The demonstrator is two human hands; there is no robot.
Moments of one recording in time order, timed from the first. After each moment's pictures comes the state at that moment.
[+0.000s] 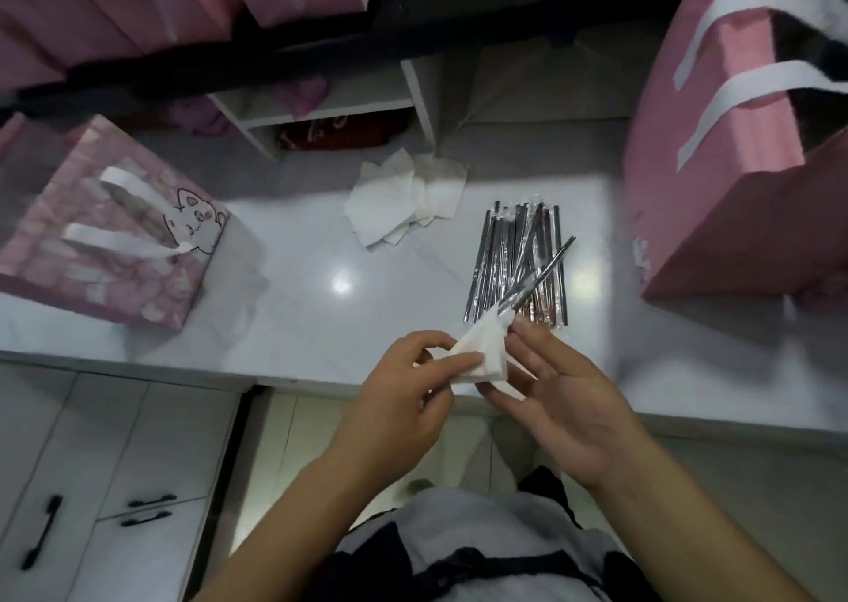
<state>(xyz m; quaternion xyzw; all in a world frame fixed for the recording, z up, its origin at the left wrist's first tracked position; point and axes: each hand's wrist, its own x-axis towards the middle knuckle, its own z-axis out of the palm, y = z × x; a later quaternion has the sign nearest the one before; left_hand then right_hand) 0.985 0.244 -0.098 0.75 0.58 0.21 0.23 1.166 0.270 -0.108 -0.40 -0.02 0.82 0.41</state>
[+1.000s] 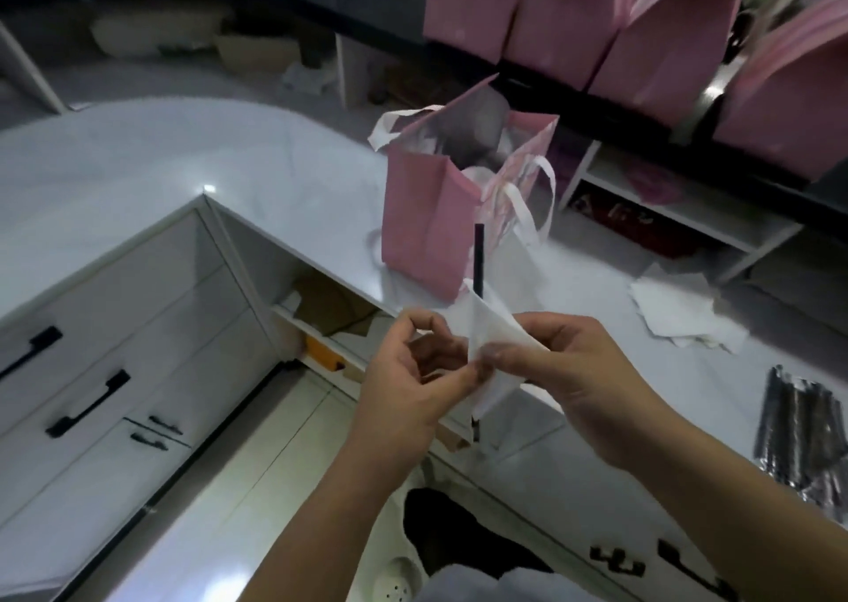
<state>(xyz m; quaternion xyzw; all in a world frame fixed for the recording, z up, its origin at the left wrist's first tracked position) 0.591 0.111 -0.048 0.29 0.51 0.66 0.47 0.726 0.203 -0.003 -0.37 -0.62 0.66 0.21</state>
